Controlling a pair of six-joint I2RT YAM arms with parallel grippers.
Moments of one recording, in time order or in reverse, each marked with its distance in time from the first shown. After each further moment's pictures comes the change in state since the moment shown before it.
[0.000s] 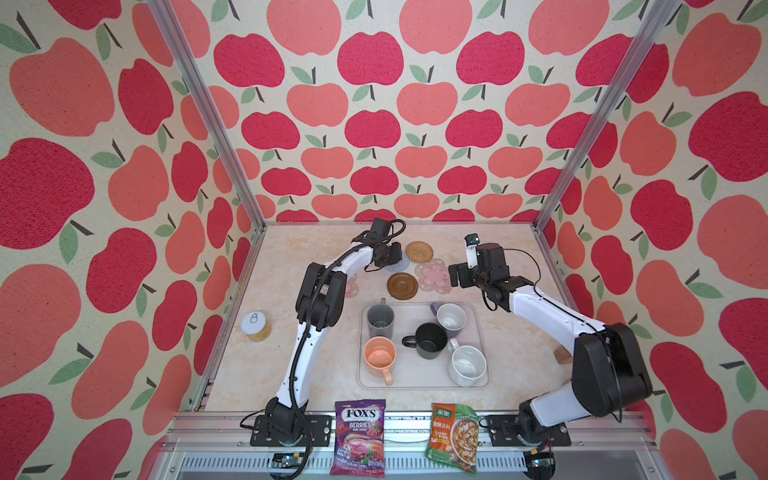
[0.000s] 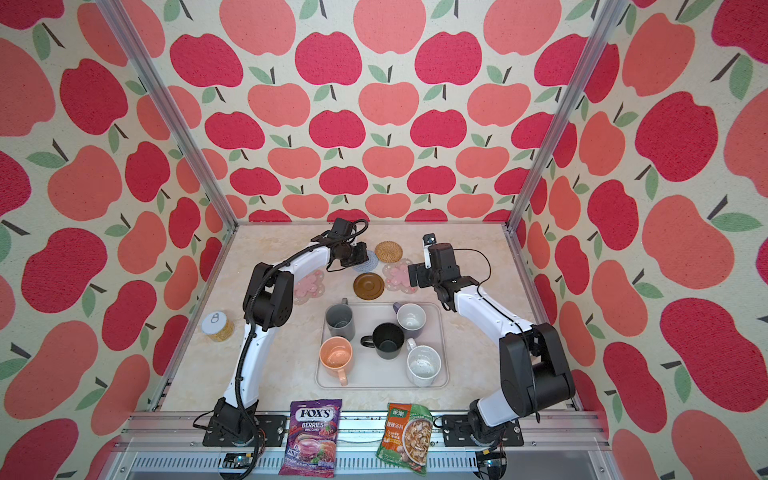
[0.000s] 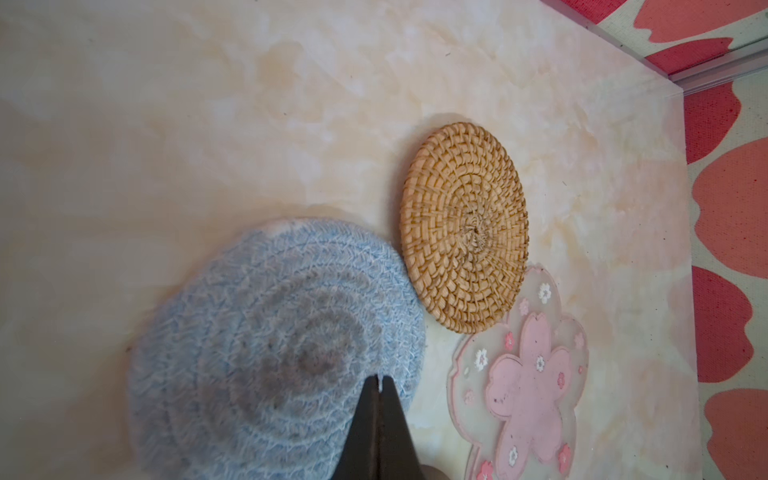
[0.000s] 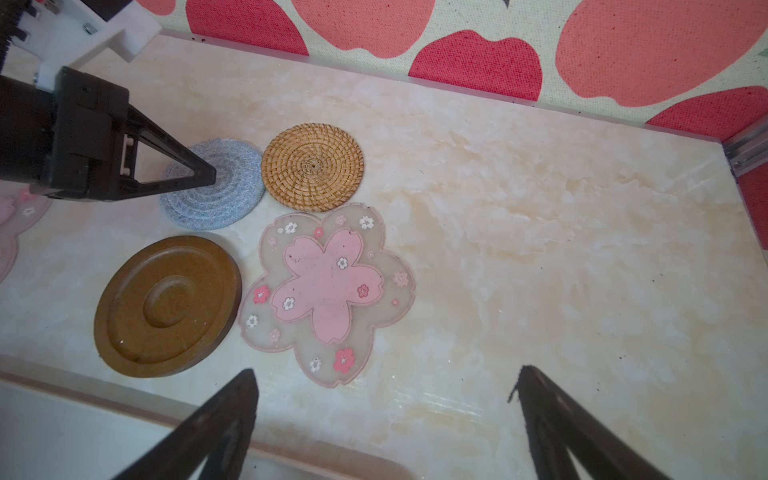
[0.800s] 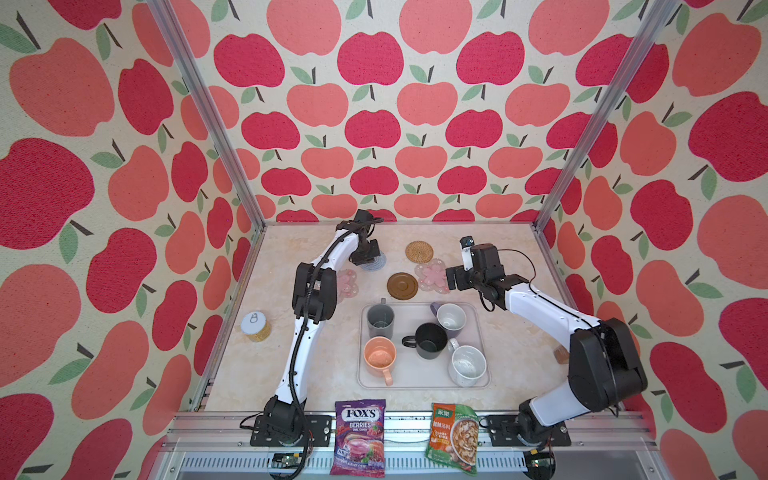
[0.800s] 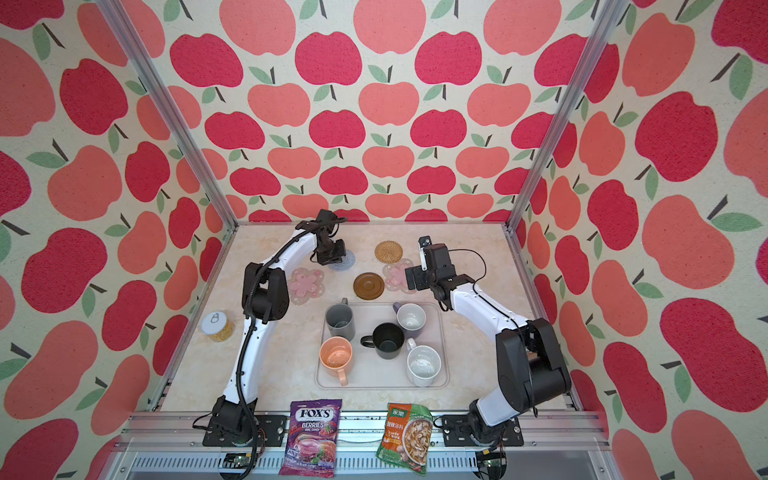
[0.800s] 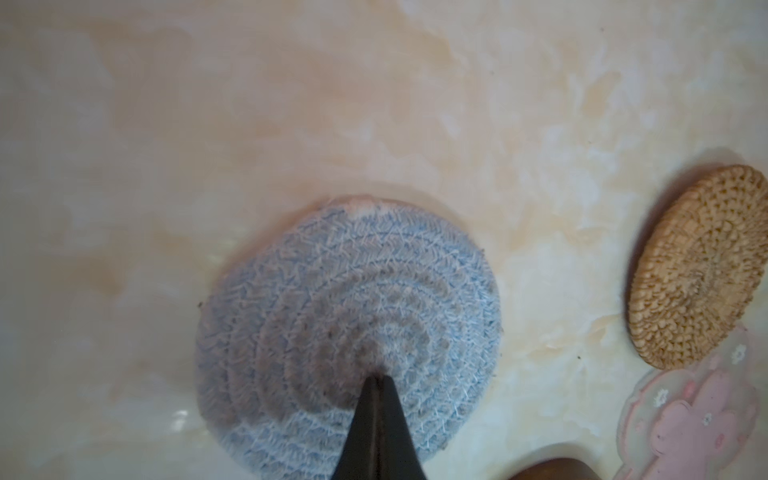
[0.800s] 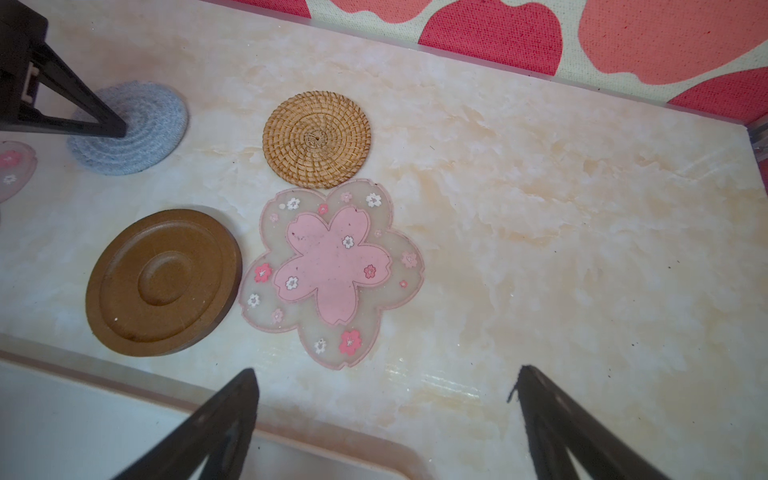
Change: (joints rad) left arm 0.151 0.105 0.269 -0.449 -0.139 0.049; right arm 0.024 0.032 0.027 -0.064 0.019 -0.002
